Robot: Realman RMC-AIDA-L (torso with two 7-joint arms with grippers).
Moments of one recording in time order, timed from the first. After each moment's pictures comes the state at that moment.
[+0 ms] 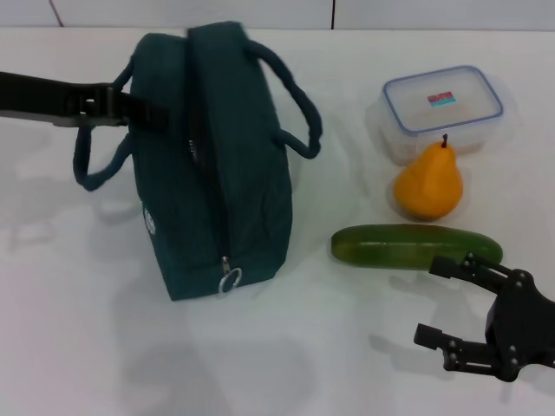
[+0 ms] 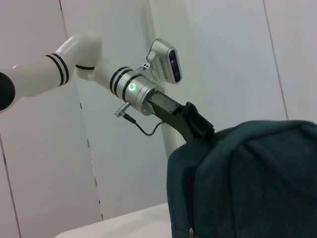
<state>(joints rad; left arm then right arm) -0.47 -2.07 0.78 1.41 2.21 1.72 -2.63 0.36 2.02 -0.97 -0.23 -1.59 -1.72 0.76</state>
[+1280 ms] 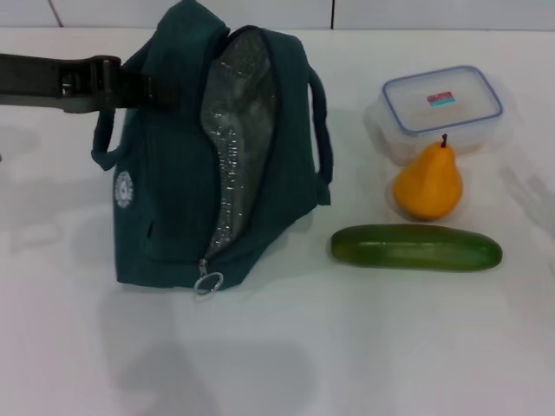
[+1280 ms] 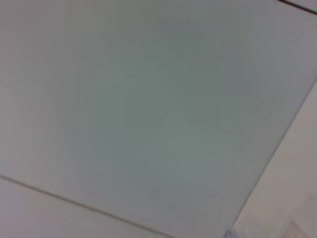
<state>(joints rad) -0.44 -2.04 0.78 1.39 2.01 1.77 -2.67 0.39 2.02 -0.96 -0.04 -0.87 -1.37 1.64</state>
